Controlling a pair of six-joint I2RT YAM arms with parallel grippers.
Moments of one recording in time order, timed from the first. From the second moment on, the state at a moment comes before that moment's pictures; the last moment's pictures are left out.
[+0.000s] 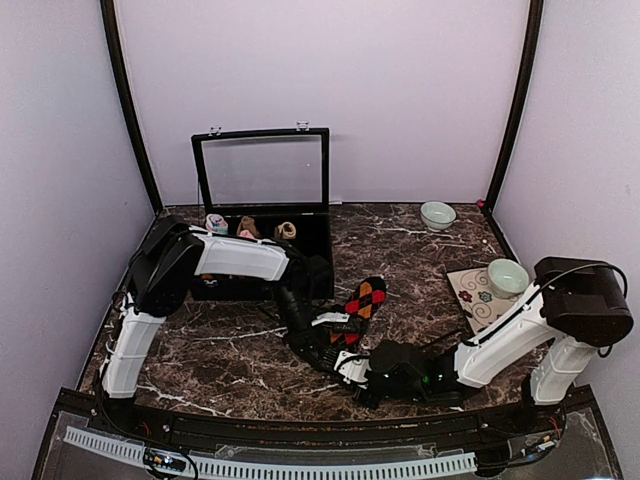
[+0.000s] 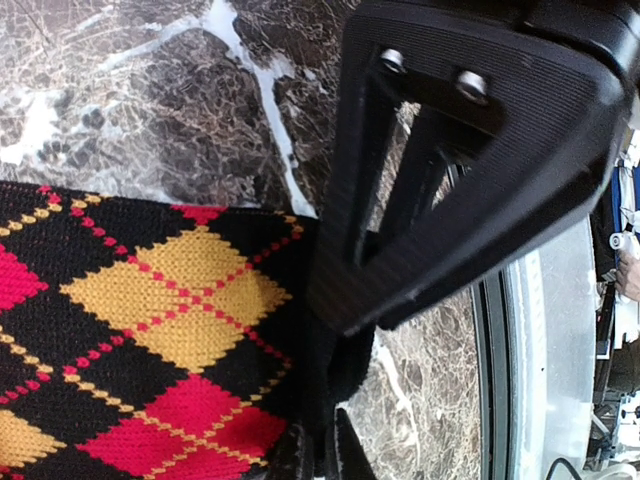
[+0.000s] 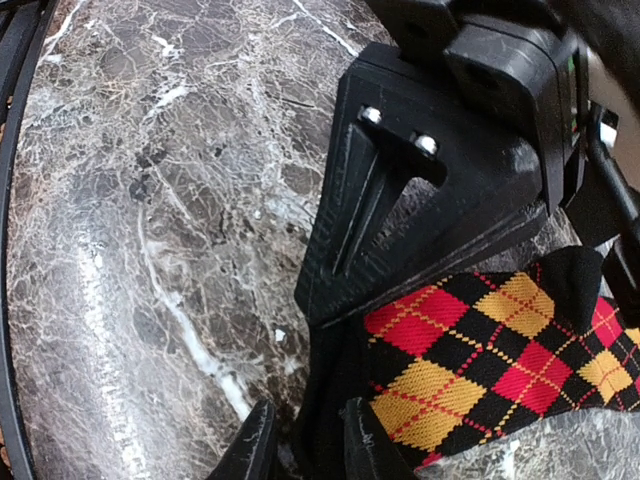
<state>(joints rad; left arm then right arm) -0.86 2.31 1.68 -1.09 0.80 0.81 1.34 1.71 0.52 0.54 0.25 -0.13</state>
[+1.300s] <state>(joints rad) -0.84 2.05 1.39 -0.90 0.62 0.76 1.28 1.75 0.40 0.78 0.12 0.28</state>
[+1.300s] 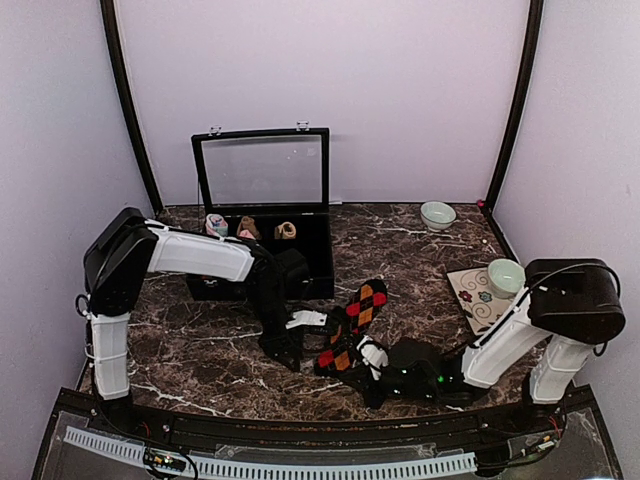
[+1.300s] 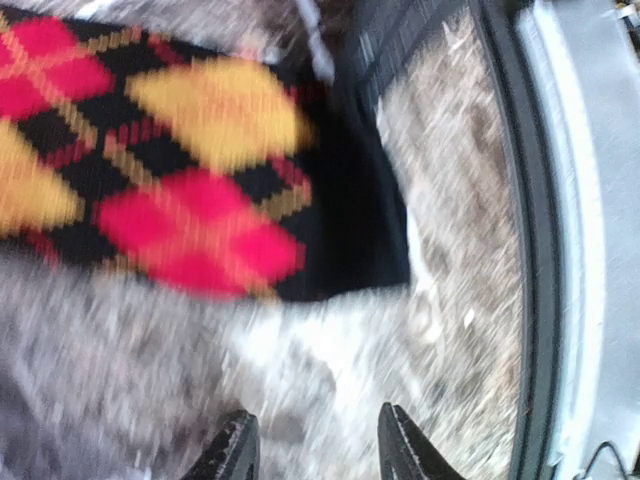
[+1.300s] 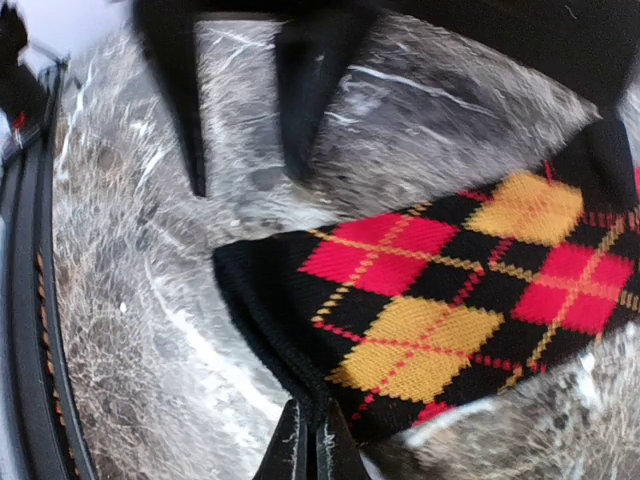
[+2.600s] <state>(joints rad) -1.05 1.87 1.19 -0.57 0.30 0.99 0.99 1.84 0.58 0.55 -0.51 0.79</state>
